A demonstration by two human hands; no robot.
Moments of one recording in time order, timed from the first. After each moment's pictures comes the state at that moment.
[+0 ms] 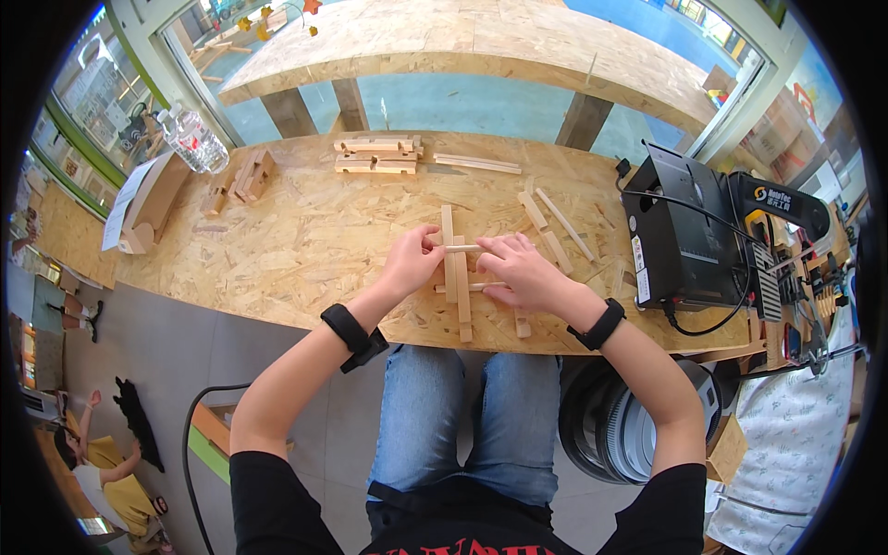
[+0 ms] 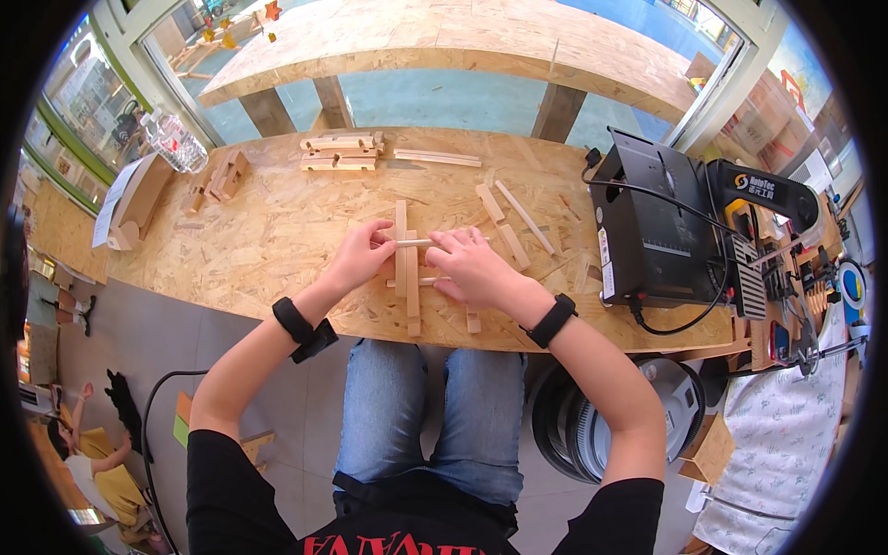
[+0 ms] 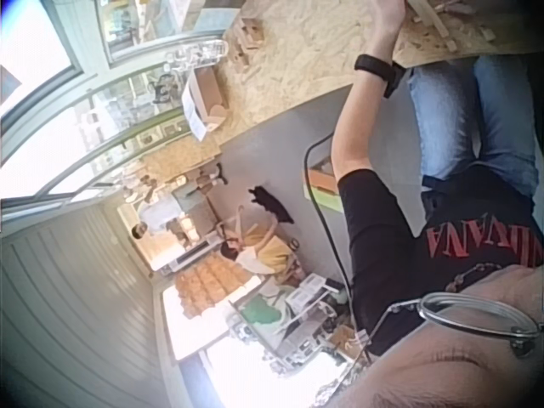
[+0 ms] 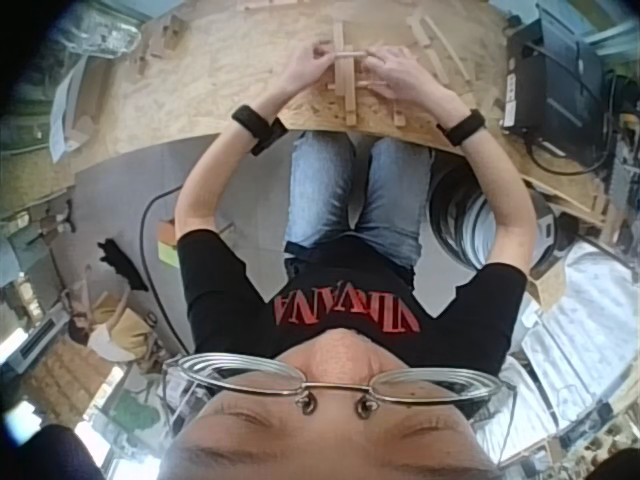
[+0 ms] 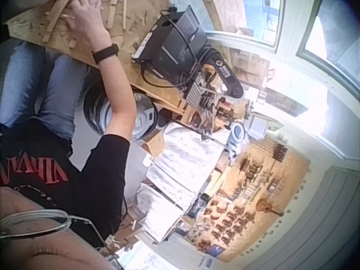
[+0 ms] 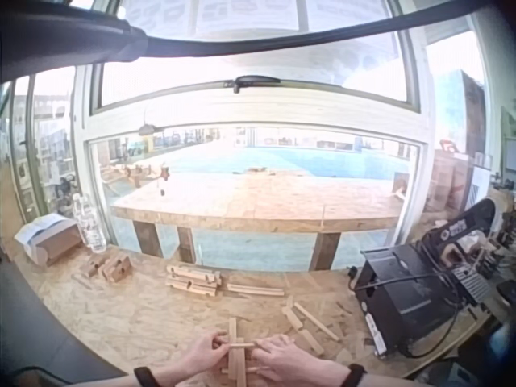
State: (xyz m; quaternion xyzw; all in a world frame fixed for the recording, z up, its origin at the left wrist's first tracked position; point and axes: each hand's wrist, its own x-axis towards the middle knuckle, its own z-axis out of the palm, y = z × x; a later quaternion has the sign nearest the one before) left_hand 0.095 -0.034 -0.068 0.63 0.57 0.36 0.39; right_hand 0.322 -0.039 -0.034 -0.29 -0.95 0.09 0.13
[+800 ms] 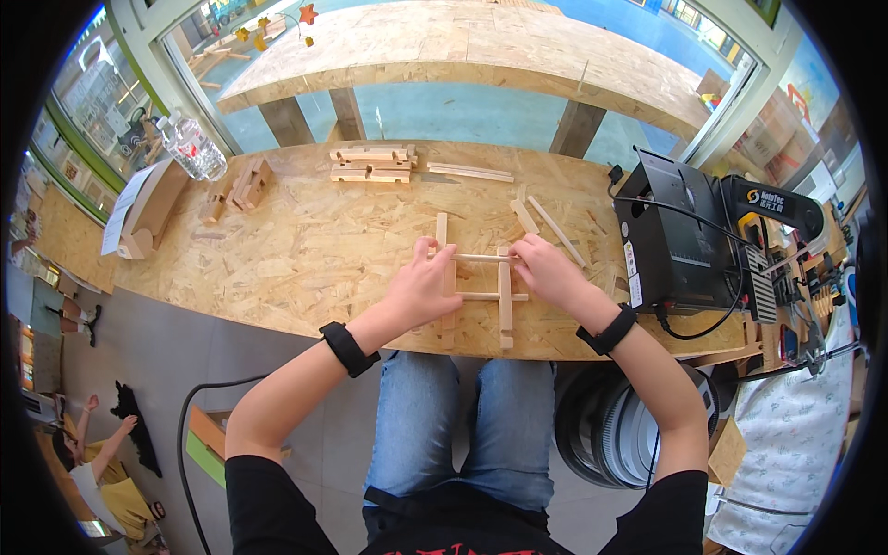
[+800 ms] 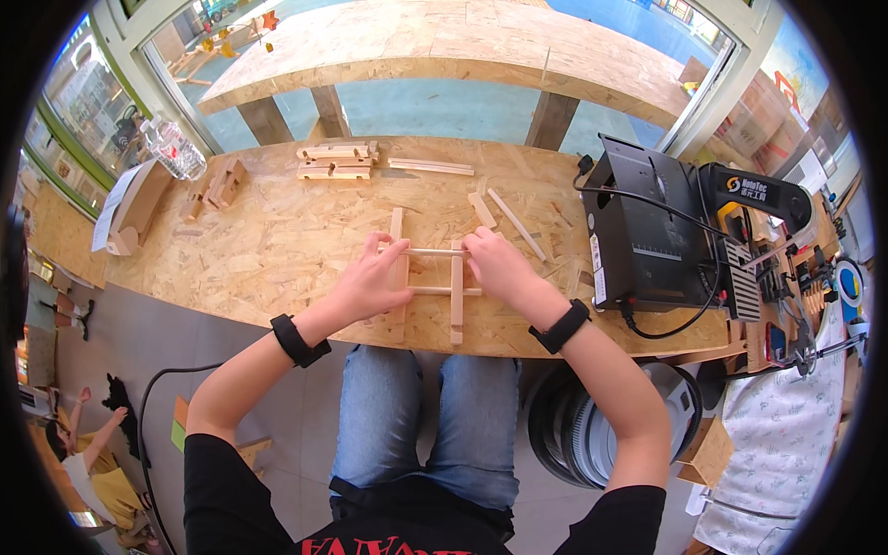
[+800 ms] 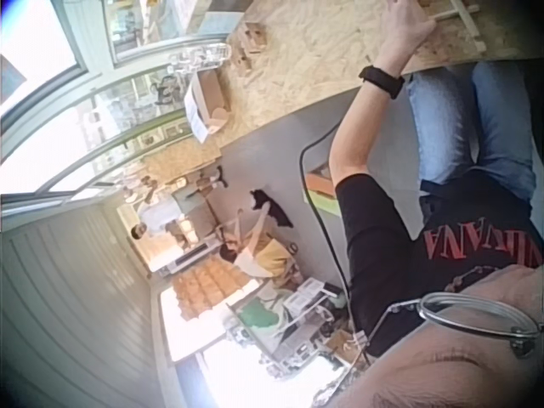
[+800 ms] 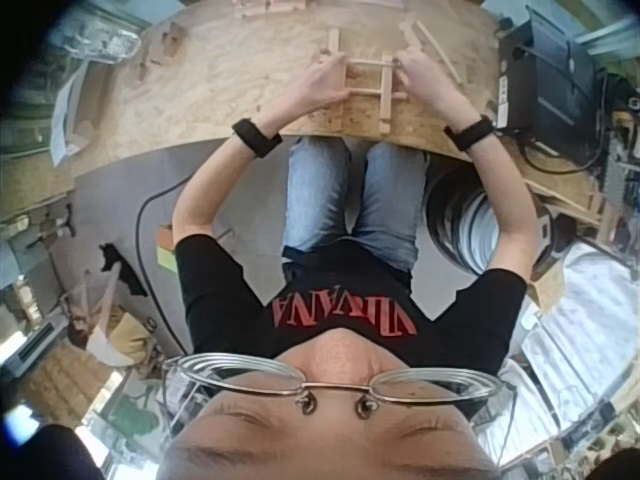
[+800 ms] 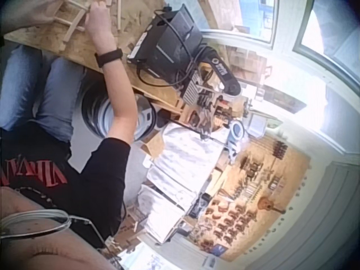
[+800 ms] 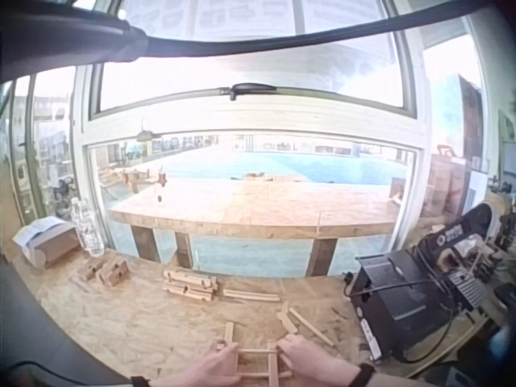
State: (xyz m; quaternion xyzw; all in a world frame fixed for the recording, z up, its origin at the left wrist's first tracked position) left_hand 0.118 -0.073 -0.023 0.78 0.56 0.17 0.22; right_hand 0.355 -0.030 -0.028 -0.43 -0.87 0.17 0.18
